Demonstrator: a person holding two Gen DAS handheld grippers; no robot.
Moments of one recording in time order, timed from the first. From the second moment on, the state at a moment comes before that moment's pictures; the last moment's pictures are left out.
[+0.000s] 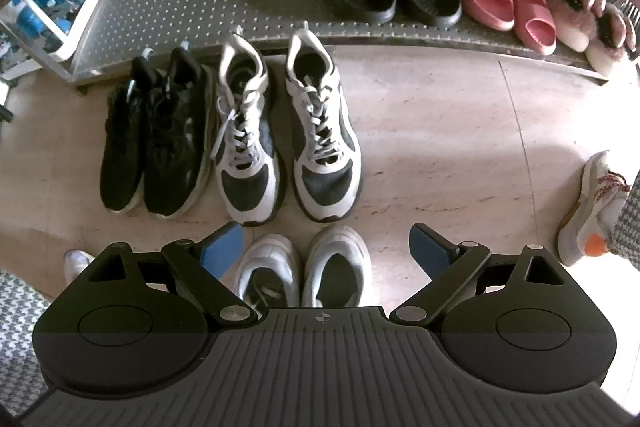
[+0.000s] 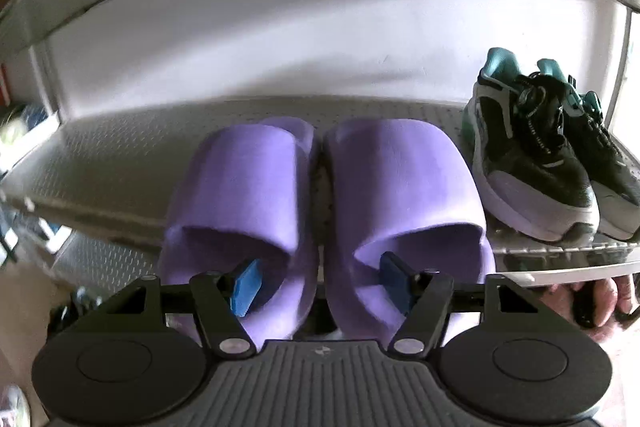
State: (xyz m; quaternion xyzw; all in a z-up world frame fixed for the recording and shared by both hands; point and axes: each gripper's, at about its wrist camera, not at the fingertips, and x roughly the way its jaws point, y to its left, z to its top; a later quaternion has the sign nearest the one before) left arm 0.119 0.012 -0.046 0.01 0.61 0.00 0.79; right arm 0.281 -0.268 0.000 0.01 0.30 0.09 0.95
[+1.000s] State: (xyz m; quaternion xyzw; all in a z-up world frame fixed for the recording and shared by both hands) left arm 0.121 0.023 -0.045 -0.01 0.62 0.00 0.79; right arm 0.357 -0.239 0.003 -0.02 0.27 -0.06 0.96
